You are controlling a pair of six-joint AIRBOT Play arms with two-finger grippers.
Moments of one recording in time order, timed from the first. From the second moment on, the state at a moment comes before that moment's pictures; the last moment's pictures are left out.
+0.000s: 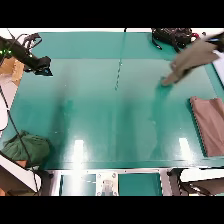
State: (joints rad) left arm 0.13 -1.85 2.06 1.20 -1.64 -1.44; right arm -0.57 -1.56 1.93 -0.81 1.36 1.77
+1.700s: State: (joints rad) left arm 0.13 -1.84 2.02 1.14 -1.67 -1.46; right arm -0.81 -1.36 1.44 -1.79 1.81 2.00
